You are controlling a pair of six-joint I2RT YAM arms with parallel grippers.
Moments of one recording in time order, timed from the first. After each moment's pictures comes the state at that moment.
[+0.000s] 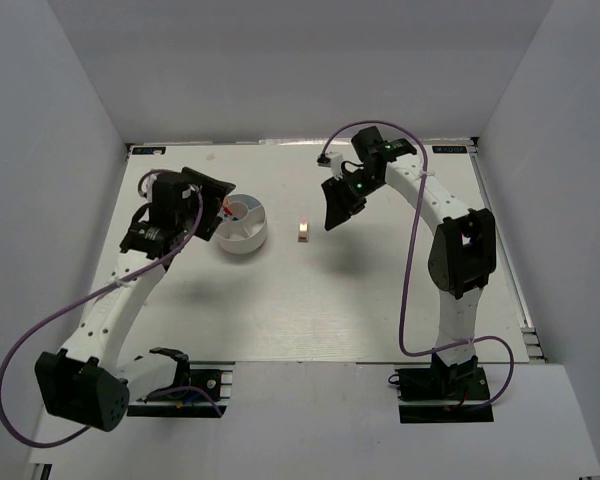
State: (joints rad) left arm -0.26 1.15 1.06 -0.50 -0.08 -1.32; right arm 0.43 2.01 1.85 -1.10 -0.72 -0.35
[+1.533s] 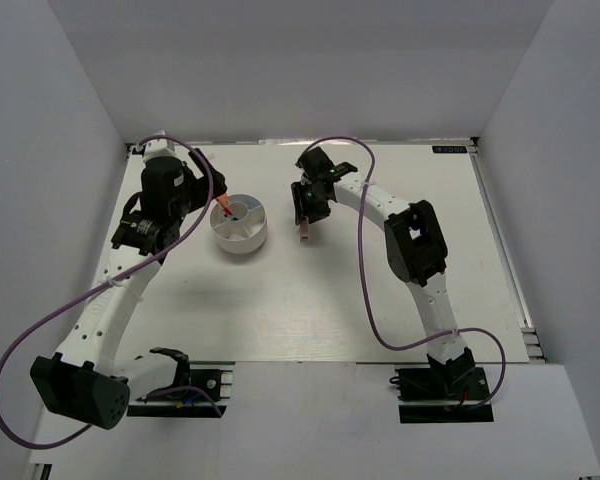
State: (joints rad) left arm -0.27 1.14 1.19 -0.45 -0.22 -0.58; right arm 0.62 2.30 1.96 -0.71 -0.14 0.32
